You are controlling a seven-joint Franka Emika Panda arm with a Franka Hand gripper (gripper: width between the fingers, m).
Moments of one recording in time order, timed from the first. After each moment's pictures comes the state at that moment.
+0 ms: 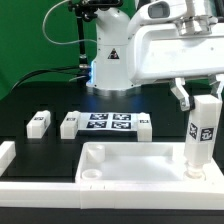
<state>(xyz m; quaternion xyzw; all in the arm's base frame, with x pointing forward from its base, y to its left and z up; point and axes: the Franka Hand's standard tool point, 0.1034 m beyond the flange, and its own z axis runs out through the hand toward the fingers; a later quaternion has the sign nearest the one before) 0.631 0.112 0.137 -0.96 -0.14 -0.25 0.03</state>
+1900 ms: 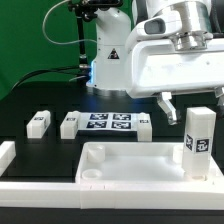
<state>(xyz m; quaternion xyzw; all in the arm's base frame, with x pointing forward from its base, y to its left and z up) 0.631 0.112 0.118 -0.95 -0.13 -0.28 0.03</state>
